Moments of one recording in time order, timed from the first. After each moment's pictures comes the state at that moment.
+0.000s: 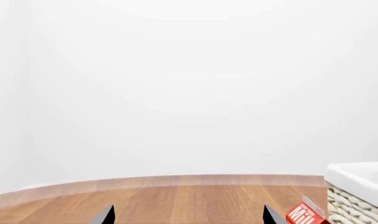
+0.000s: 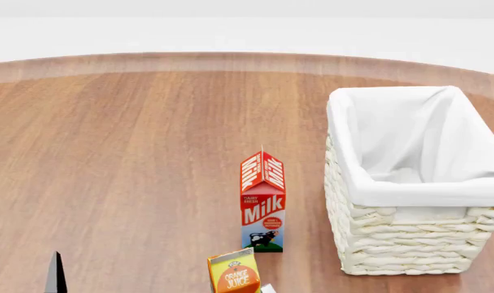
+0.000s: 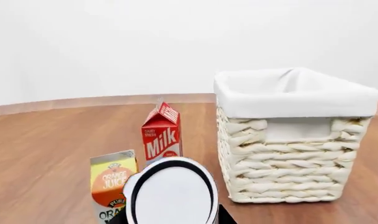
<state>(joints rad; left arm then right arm) 0.20 -0.30 0.20 0.62 -0.12 -0.06 -0.35 -0.42 0.34 -0.18 -0.52 0.28 0.02 0.24</state>
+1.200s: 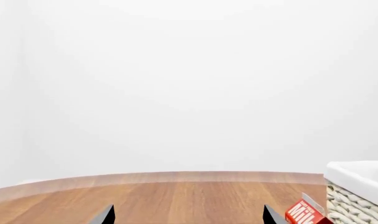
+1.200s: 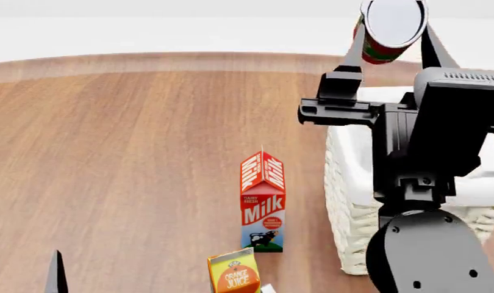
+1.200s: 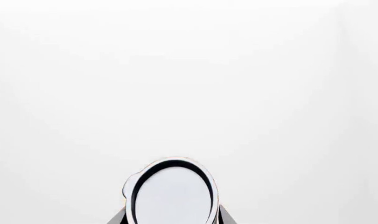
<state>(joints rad) 0.18 -0.32 0.22 0.60 -0.16 -0.06 -0.37 0.68 0.30 -0.13 -0.24 0.37 0.38 0.27</state>
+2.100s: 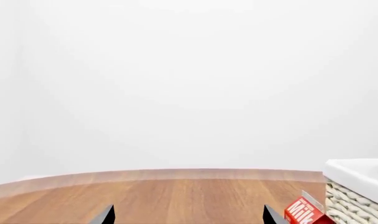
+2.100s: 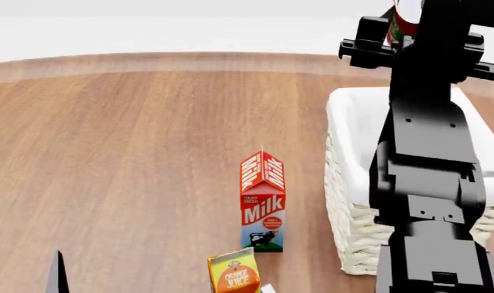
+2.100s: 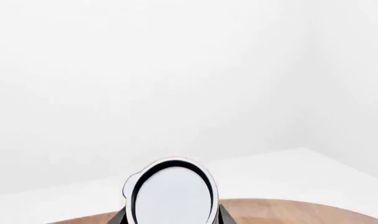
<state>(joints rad) 0.18 -0.34 0.22 0.59 -0.18 -0.06 -0.38 1.37 0.15 -0.07 1.27 0.14 -0.07 0.11</state>
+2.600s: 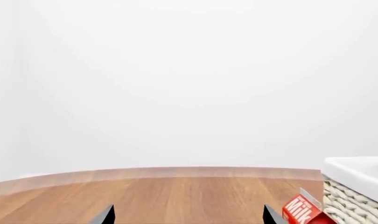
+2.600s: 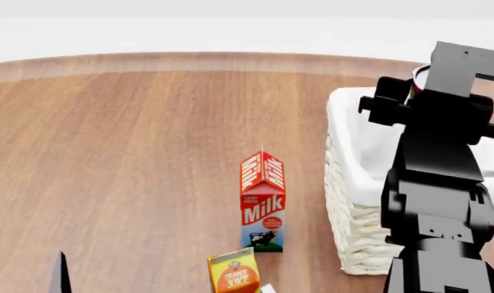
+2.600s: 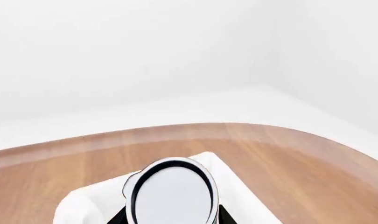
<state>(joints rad) 0.17 -0.34 0.23 0.58 -0.19 -0.05 -0.38 1.33 0.17 0.04 1.31 0.03 0.13 0.19</state>
